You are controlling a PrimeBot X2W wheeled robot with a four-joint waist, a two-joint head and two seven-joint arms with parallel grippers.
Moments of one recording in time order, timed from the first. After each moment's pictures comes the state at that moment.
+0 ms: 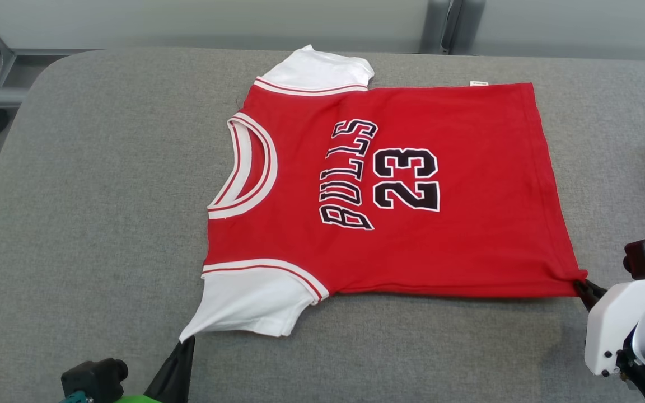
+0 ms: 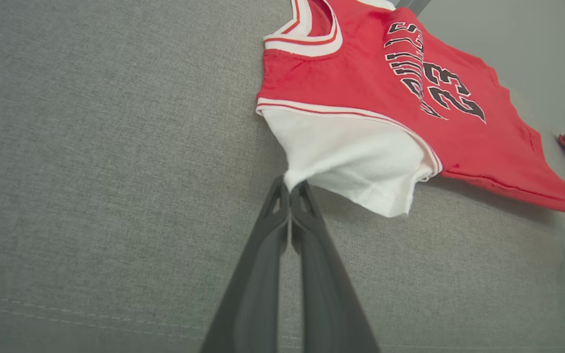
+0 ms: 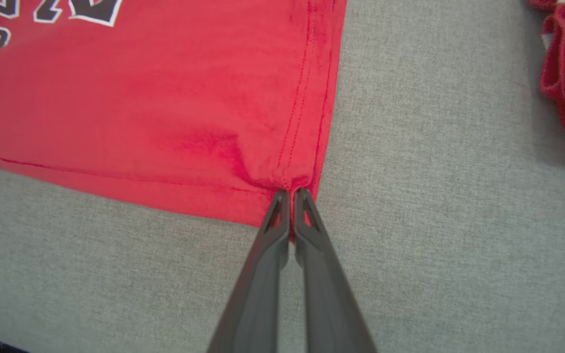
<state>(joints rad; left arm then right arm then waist) 0.23 0.25 -0.26 -0.17 -0.66 0.09 0.14 0.02 -0.26 -0.10 -0.12 0.27 0.13 0.71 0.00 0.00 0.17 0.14</state>
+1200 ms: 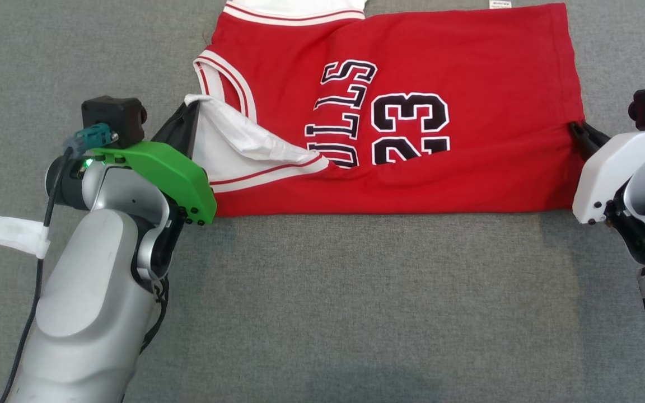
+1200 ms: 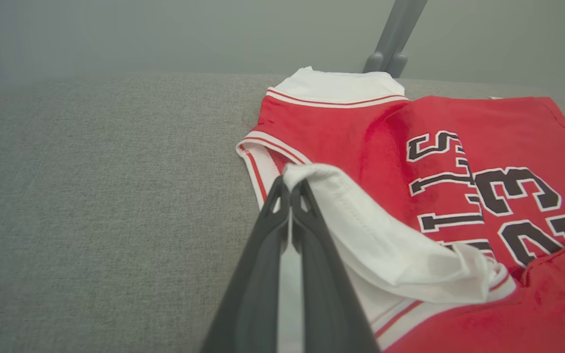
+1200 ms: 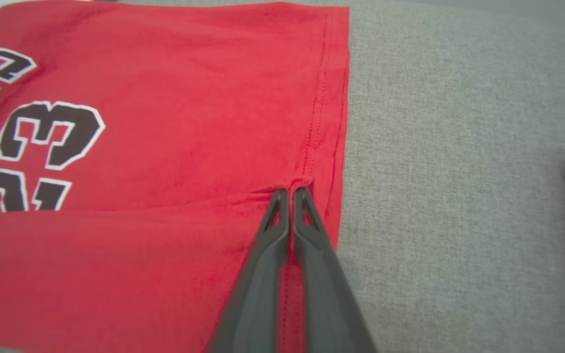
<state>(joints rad) -0.63 0.21 -0.36 0.33 -0.51 0.01 0.19 -0.50 -0.30 -0.01 0.20 0.29 0.13 0.50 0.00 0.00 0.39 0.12</state>
